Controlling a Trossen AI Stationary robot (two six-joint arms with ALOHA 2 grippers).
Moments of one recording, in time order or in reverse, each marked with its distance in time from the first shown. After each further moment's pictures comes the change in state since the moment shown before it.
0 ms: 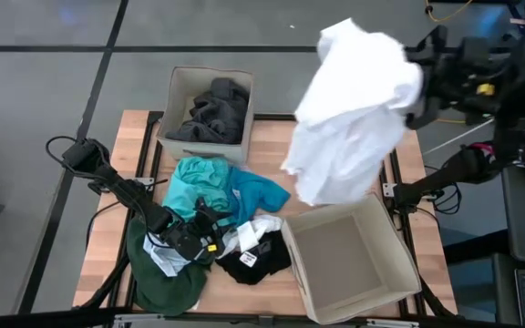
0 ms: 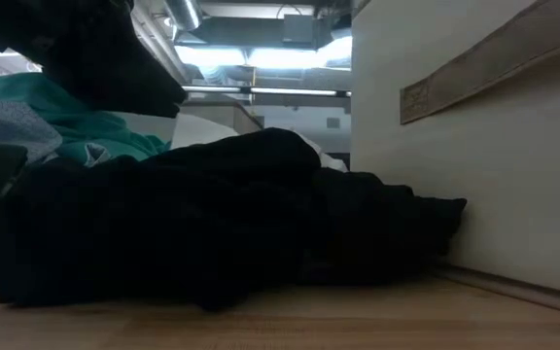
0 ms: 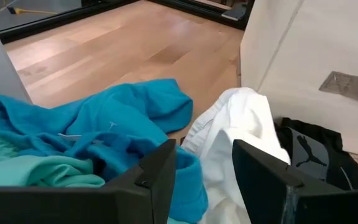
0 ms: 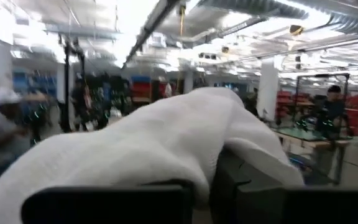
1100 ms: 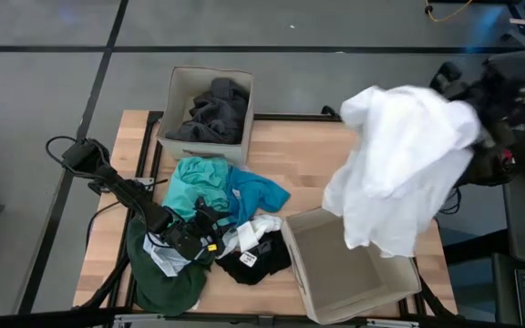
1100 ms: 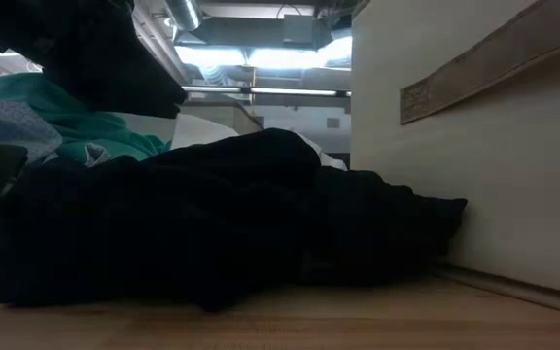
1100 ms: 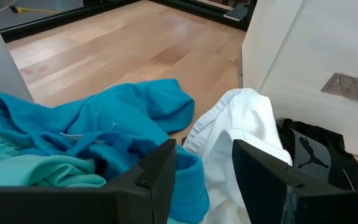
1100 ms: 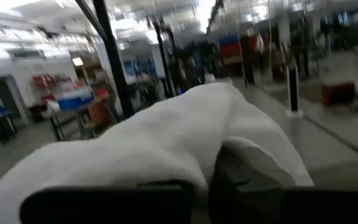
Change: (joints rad) left arm 0.003 0.000 0.000 -0.002 -0.003 -0.008; right arm 0.000 -0.152 -0.037 -0.294 -0.371 0.329
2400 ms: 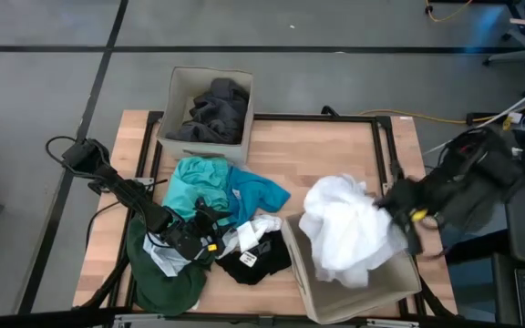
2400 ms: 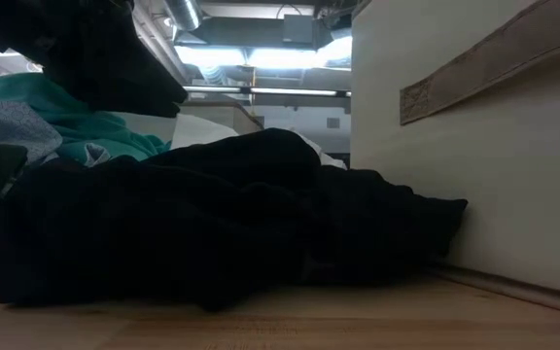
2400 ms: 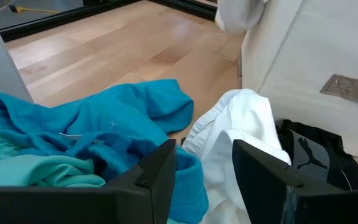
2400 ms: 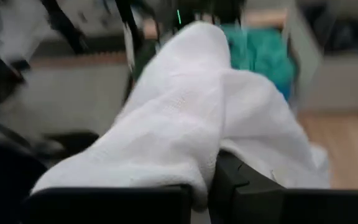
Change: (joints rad) left arm 0.000 0.000 0.000 0.003 0.000 -0.002; right arm 0.853 0.108 -0.378 -0.372 0.717 0.411
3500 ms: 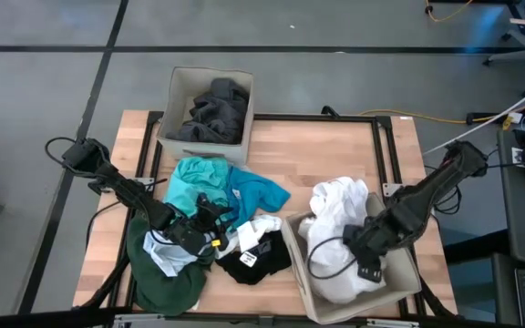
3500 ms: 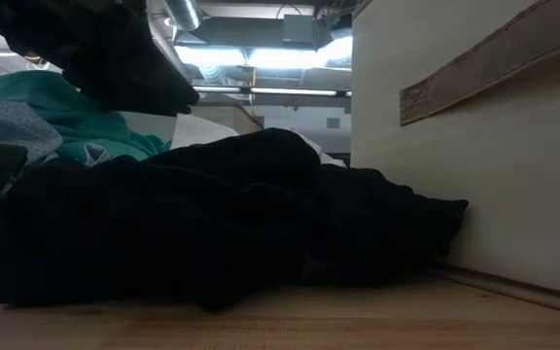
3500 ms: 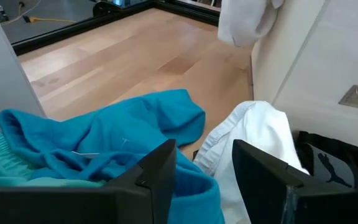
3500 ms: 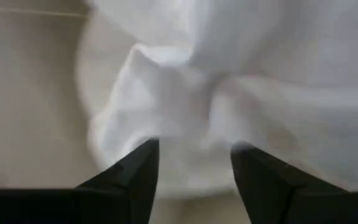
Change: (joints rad) left arm 0.047 -0.001 0.000 0.027 -0.002 0.067; right arm -0.159 0.032 -0.698 0.205 -0.808 0.405
